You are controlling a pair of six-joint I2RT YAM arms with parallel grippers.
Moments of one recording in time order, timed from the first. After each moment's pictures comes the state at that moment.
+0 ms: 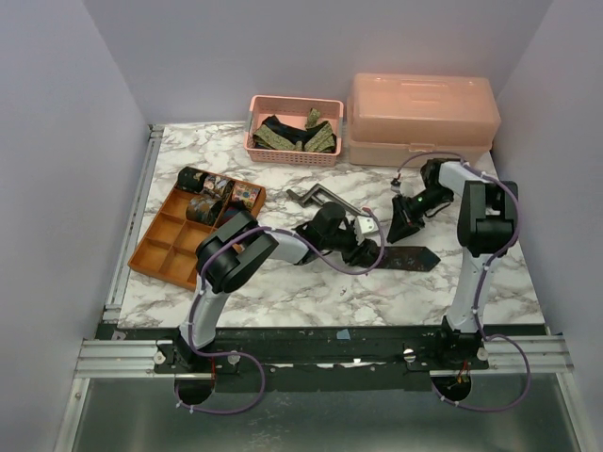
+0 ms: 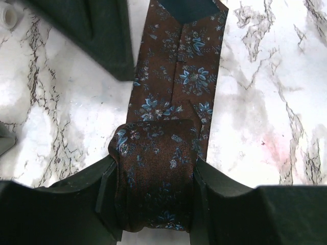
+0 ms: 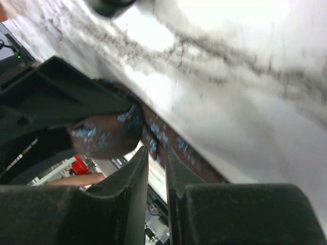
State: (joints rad) left arm -0.85 2.10 1.10 0.56 0.59 0.17; right arm 0.00 2.18 1.52 -1.16 -0.74 -0.35
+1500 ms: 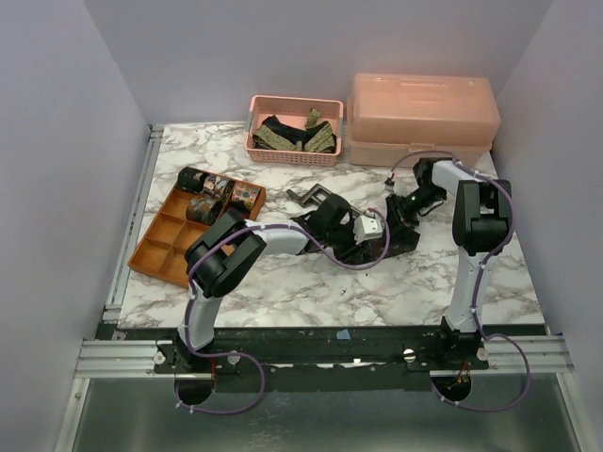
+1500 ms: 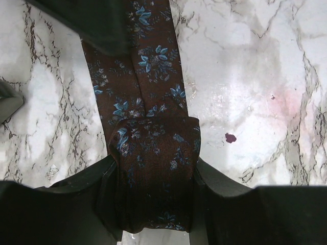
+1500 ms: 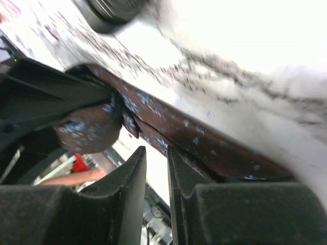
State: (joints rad) left arm -0.84 2.02 1.20 0.11 0.51 0.34; right arm 0.02 2.17 1.49 -1.15 -0.73 -0.30
